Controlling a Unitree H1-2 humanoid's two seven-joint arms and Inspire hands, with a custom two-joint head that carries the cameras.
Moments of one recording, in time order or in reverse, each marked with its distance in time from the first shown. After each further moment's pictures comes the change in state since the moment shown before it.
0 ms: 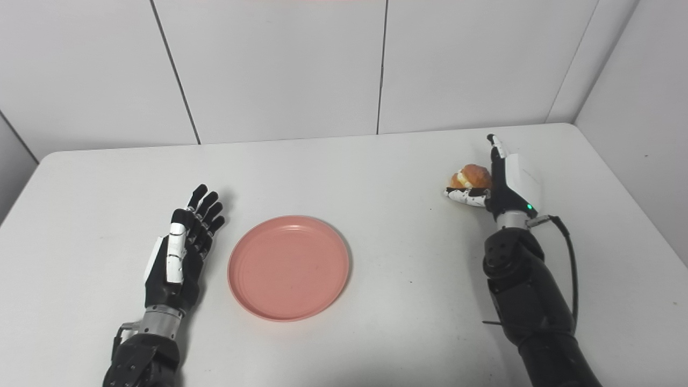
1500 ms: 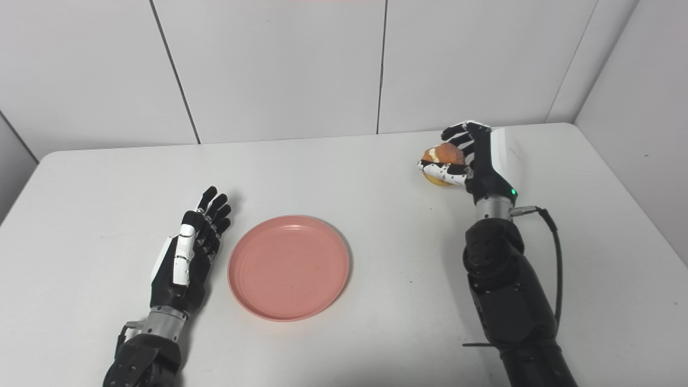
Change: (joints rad) left arm 0.010 0.019 -0.032 -0.015 -0.001 0.021 -0.039; right arm 0.030 0.086 0.018 -0.249 0.061 -0.099 -0.072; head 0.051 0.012
